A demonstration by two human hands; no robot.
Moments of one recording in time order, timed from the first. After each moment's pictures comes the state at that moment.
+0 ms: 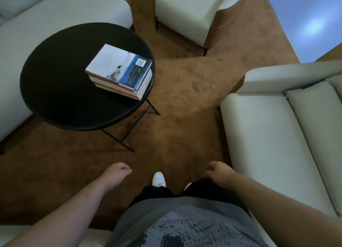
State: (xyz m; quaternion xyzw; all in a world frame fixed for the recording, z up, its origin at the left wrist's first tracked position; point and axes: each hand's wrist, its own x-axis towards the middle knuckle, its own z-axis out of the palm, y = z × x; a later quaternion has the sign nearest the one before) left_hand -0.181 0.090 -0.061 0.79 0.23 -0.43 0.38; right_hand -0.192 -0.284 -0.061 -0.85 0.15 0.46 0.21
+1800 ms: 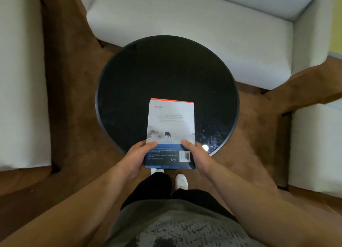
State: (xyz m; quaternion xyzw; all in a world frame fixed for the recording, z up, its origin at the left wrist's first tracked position) left_hand 0.099 0.017 -0.055 0.29 0.60 0.06 0.74; right_hand 0.299 -0.067 -0.048 -0.71 -0.05 0.64 0.30
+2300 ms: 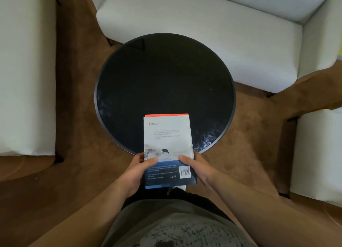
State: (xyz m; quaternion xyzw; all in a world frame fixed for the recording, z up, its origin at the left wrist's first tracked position) left_hand 0.105 -0.067 -0.046 0.20 0.62 0.09 0.75; right_hand 0.326 -0.127 -0.058 -0.67 -0.10 0.70 0.23
